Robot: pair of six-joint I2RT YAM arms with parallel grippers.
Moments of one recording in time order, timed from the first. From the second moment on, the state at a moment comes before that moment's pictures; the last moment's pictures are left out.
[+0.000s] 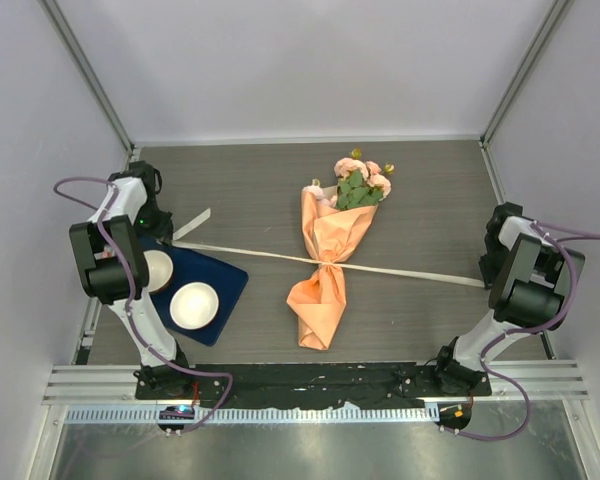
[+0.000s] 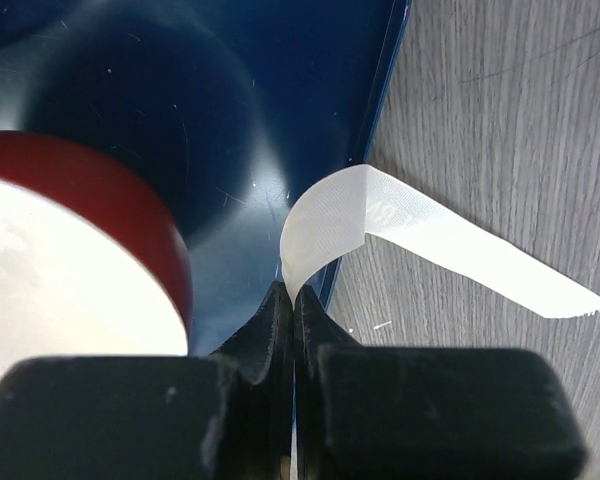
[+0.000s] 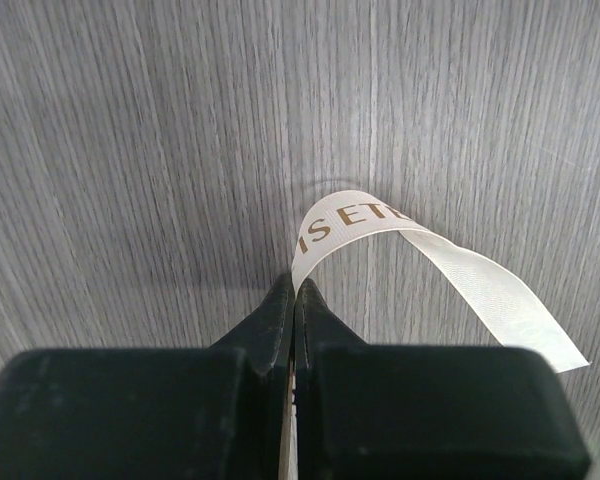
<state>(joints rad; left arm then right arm) 0.21 1.92 1.48 -1.01 -0.22 -1.10 -0.44 1.69 0.98 -0.78 0.50 1.14</state>
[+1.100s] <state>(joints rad) -0.34 1.45 1.33 -0.87 0.03 -0.80 0.00 1.00 0.94 -0.71 0.20 0.62</state>
